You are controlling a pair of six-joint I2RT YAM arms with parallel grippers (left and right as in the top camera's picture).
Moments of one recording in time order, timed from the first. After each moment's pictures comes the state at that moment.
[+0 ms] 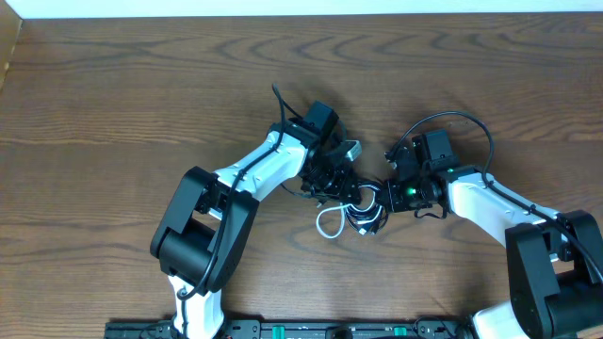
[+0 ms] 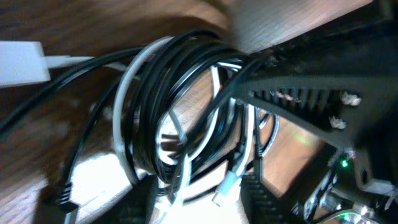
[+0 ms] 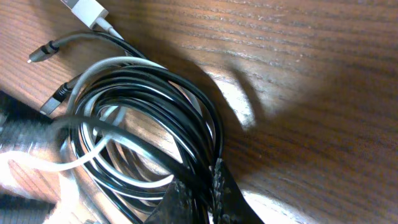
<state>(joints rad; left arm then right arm) -0.54 1.98 1.27 -0.73 0.68 -0.18 0.27 1.68 0.77 -0.36 -0.47 0.16</state>
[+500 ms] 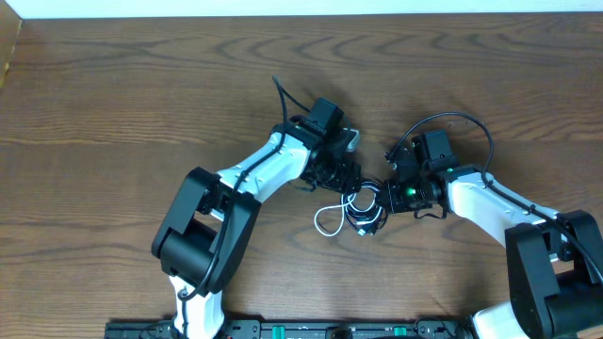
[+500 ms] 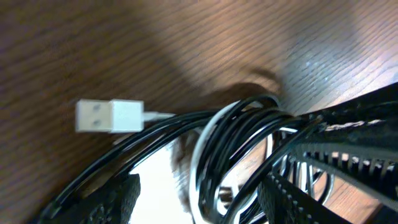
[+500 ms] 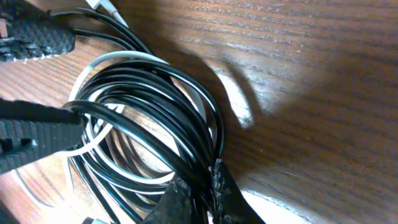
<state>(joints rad) -0.56 1.98 1.27 -0.60 0.47 -0.18 0.27 1.68 0.77 -0.38 -0.47 0.18</state>
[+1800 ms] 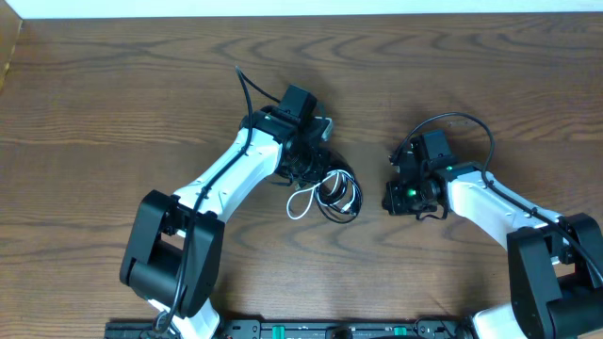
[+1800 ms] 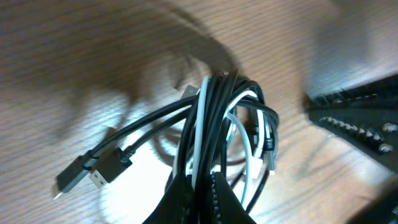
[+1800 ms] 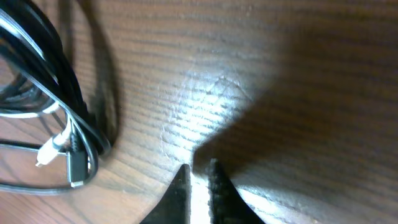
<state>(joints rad) -0.46 1.83 1.27 -0.78 0.39 -0.18 0.28 1.67 0.79 -0.46 -0.38 0.23</state>
